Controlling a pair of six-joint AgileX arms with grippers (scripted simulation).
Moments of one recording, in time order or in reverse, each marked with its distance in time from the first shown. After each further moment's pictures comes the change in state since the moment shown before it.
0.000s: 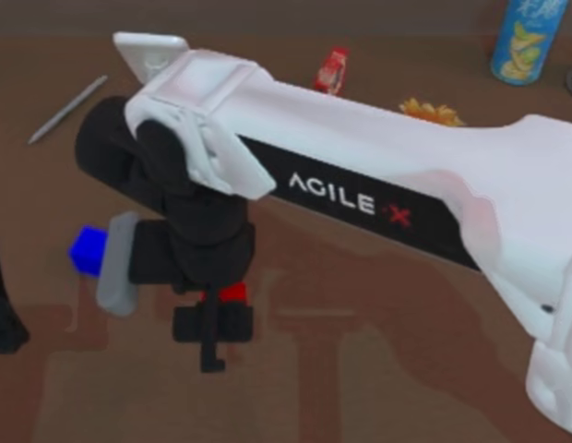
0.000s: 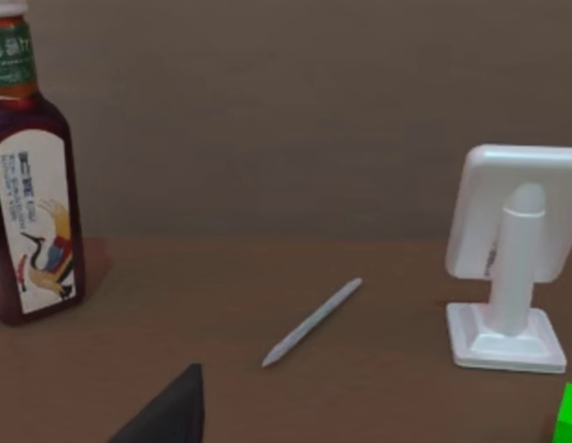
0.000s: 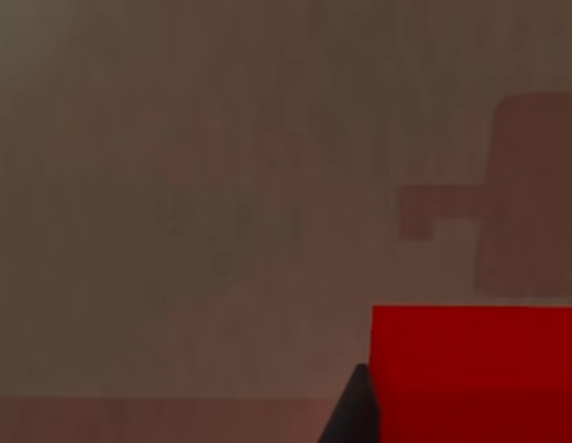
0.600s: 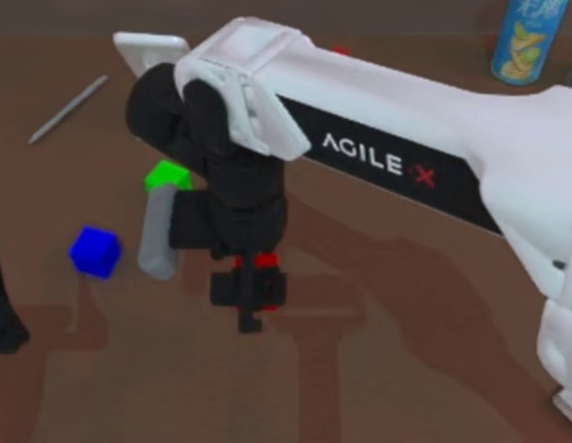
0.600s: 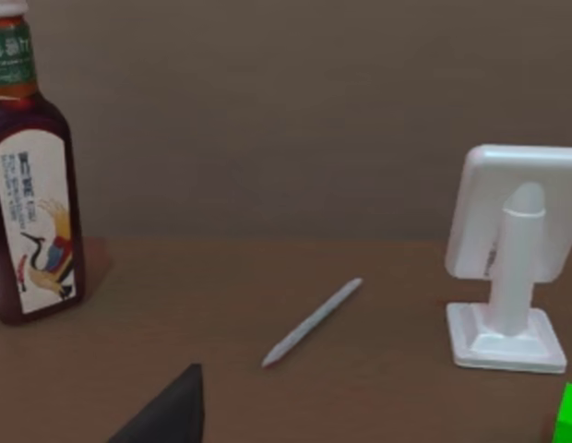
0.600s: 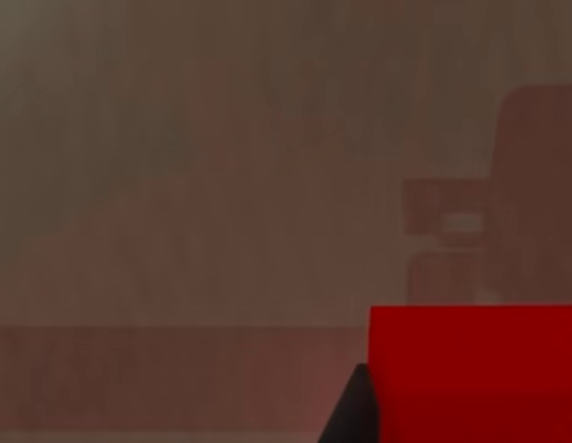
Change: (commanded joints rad) left arm 0.000 0.000 0.000 0.000 0.000 0.000; right arm -0.087 0.001 -0.010 -0.005 -0.001 -0.079
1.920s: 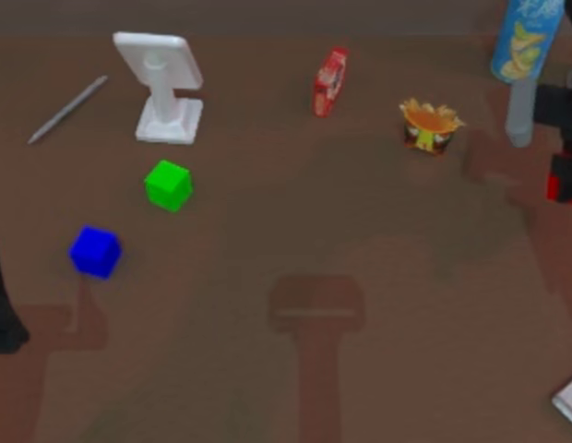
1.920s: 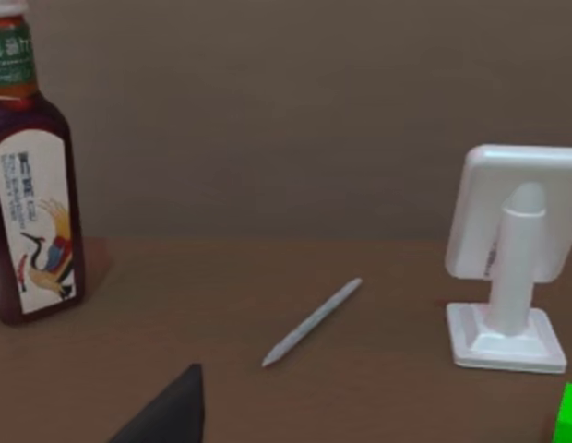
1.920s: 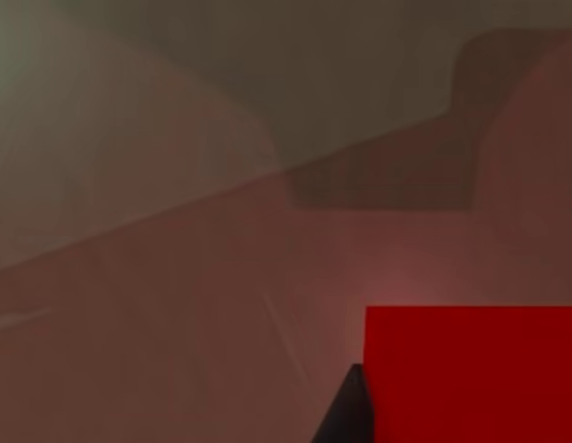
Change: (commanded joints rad) left arm 0.000 0.000 0.000 0.000 0.000 0.000; right arm -0.835 -0.113 -0.322 0.214 0.004 -0.539
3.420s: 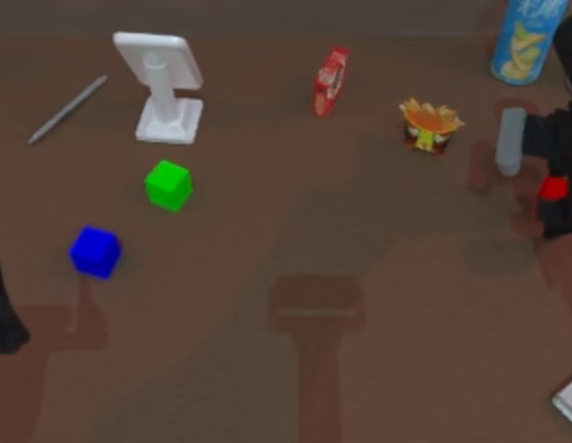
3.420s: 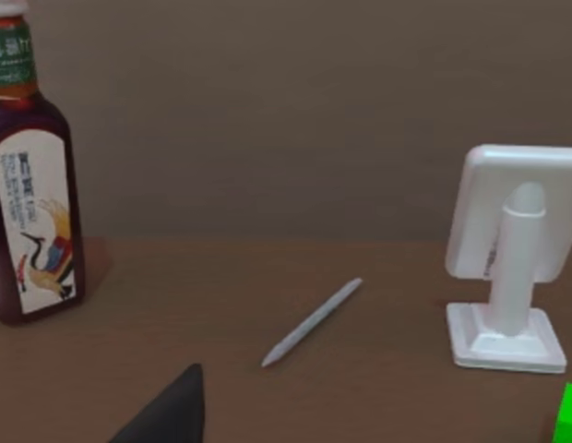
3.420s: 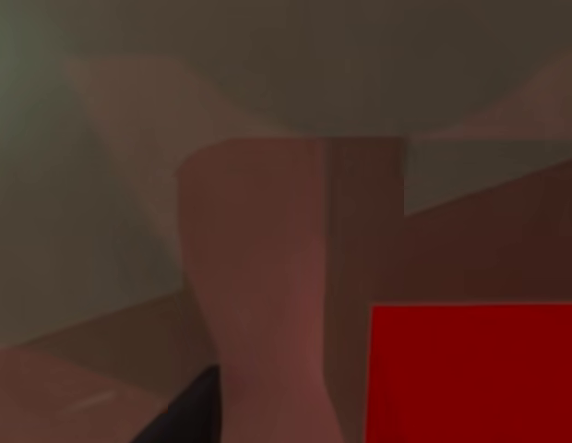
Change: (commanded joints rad) left arm 0.000 0.000 0.000 0.000 0.000 0.000; right arm -0.005 0.089 -0.127 0.224 0.004 -0.020
